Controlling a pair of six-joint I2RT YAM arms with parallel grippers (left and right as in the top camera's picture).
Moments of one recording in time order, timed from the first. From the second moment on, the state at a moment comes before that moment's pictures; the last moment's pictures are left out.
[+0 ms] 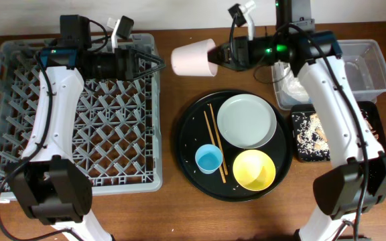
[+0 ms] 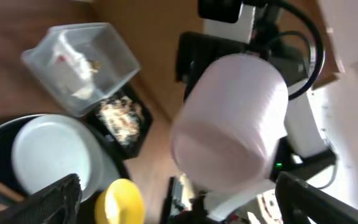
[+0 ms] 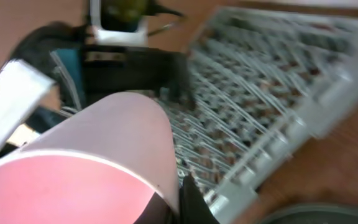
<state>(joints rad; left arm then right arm) 0.01 1.92 1.83 -1.00 1.47 0.11 0.18 1.89 1.92 -0.82 -1.18 0.06</state>
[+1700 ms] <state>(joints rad) -0.21 1.91 1.76 -1.45 -0.10 0.03 0.12 1.89 1.92 -1.23 -0.31 0.10</state>
